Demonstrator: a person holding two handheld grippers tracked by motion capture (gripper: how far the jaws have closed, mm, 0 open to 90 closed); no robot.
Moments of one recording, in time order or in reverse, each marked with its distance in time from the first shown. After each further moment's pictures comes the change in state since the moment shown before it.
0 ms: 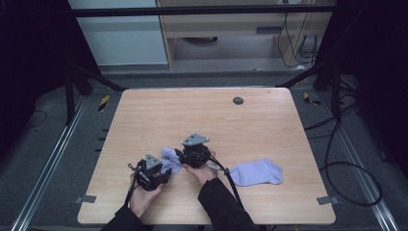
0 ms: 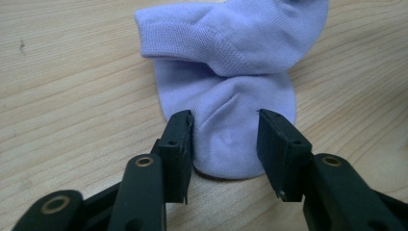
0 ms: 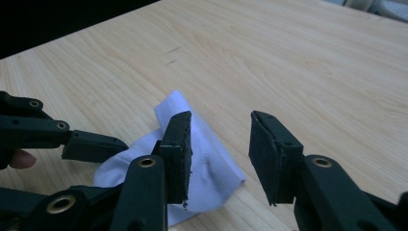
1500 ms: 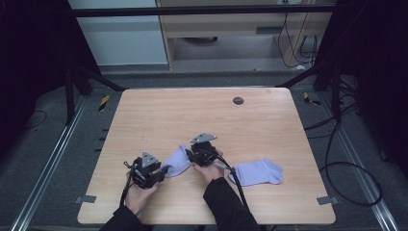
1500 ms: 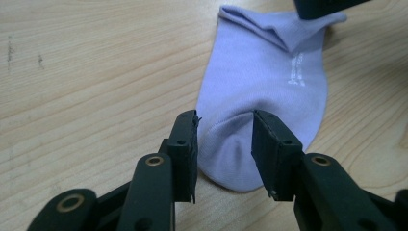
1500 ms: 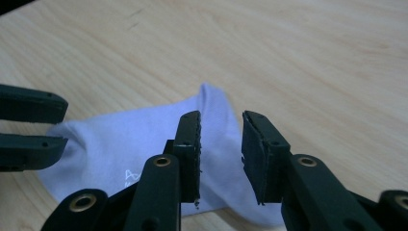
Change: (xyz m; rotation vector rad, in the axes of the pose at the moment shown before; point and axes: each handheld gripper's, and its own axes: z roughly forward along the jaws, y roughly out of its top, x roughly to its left) left arm 0.009 0.005 -0.008 -0.003 -0.011 0.027; right arm -0.024 -0.018 0.005 0.103 -0.033 0.083
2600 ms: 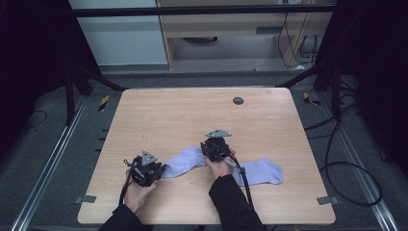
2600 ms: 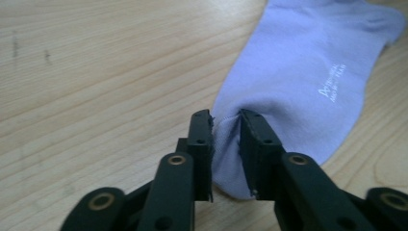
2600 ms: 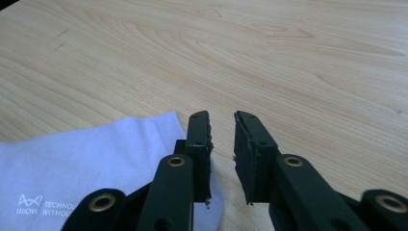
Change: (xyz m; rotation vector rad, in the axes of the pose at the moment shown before) left arm 0.010 0.001 0.003 0.015 0.009 -0.001; right arm -0.034 -0.006 -0.017 -0.018 -0.144 0.158
